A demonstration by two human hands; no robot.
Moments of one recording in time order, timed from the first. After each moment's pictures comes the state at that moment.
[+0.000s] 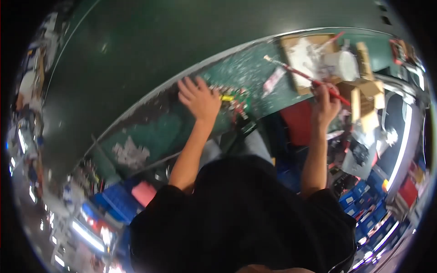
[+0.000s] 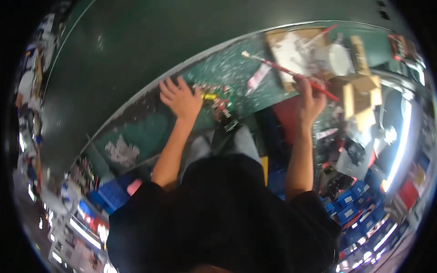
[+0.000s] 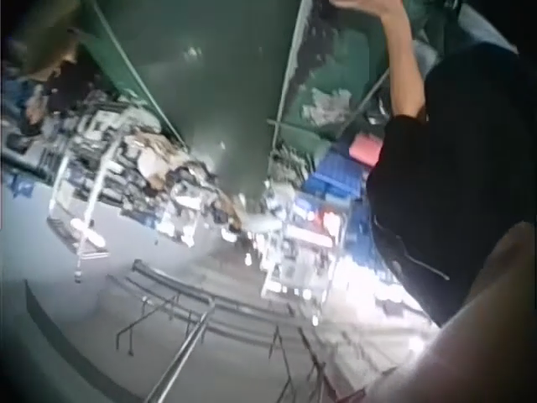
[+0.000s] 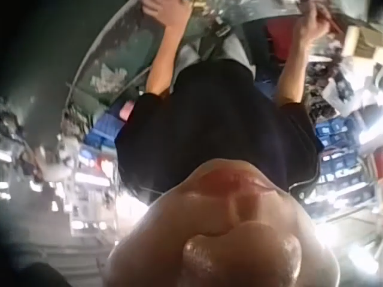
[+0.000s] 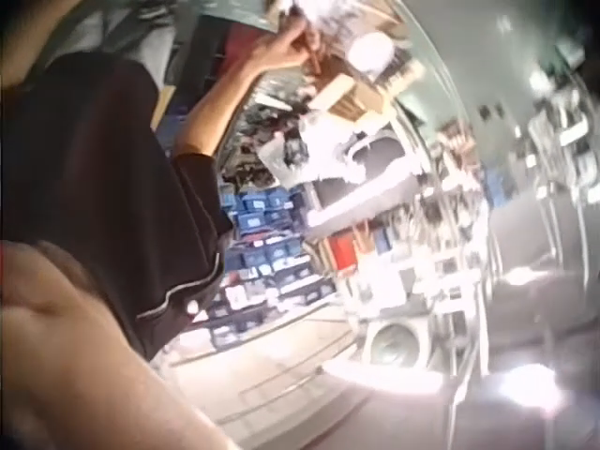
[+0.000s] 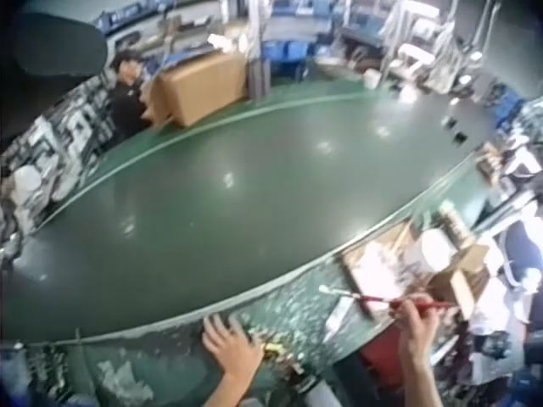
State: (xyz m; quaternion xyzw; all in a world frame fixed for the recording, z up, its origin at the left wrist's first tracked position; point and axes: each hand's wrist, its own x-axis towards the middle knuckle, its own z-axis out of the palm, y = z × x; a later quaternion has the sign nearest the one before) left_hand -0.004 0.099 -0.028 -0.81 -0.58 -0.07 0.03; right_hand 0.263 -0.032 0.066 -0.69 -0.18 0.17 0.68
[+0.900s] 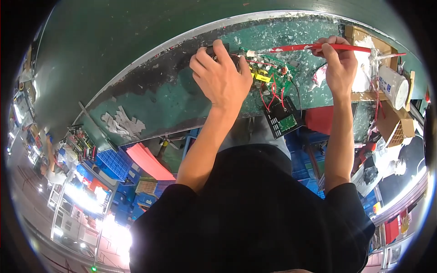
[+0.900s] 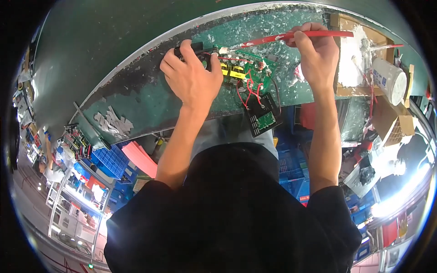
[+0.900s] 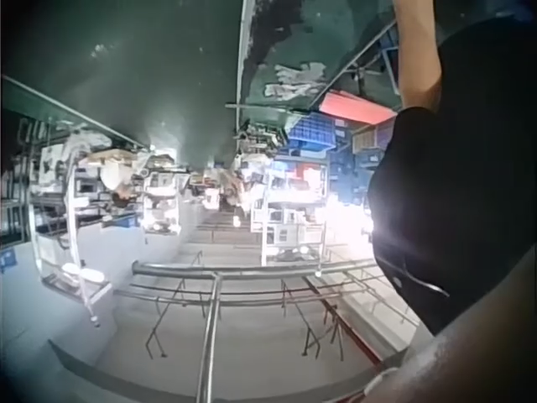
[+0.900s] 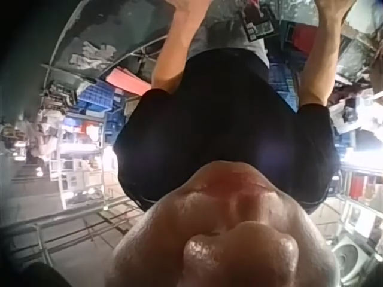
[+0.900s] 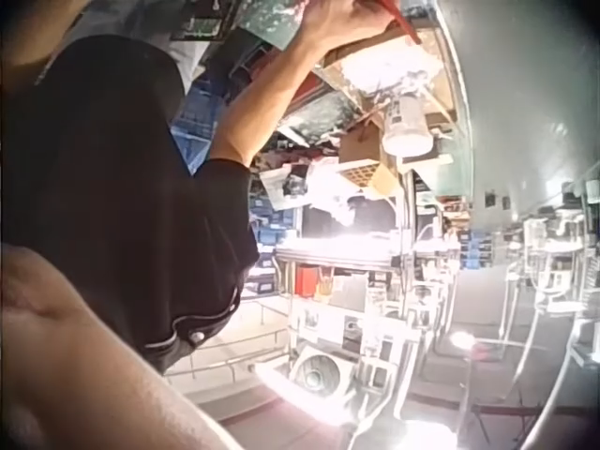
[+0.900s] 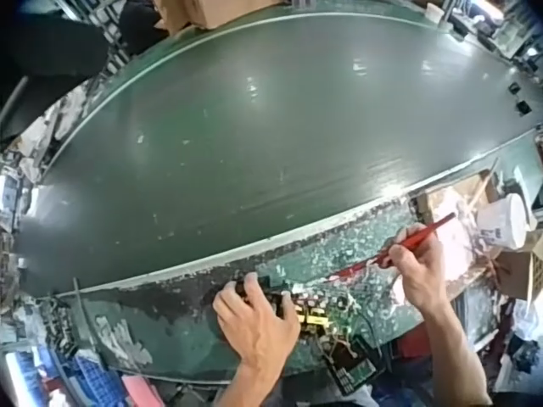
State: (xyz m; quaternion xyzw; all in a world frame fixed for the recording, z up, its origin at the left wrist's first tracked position) left_hand -0.016 0.104 -0.041 -0.76 -0.64 -0.09 -0.03; right_hand 0.223 0.075 -0.034 -0.67 -0.32 0.43 0.52
